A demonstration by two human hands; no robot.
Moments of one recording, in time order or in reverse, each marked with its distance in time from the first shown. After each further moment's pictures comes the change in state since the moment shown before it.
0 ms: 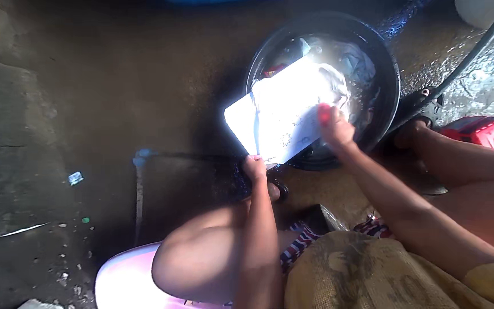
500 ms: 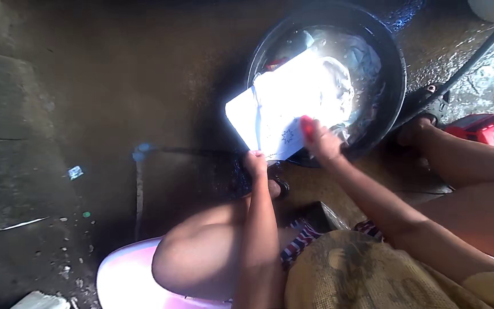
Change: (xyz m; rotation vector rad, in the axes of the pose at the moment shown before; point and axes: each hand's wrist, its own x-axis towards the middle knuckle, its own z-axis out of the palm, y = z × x) left_hand 0.005 -0.004 0.000 0.055 -0.032 0.026; right_hand -0.048 -0.023 0.024 -0.016 -0.081 -0.115
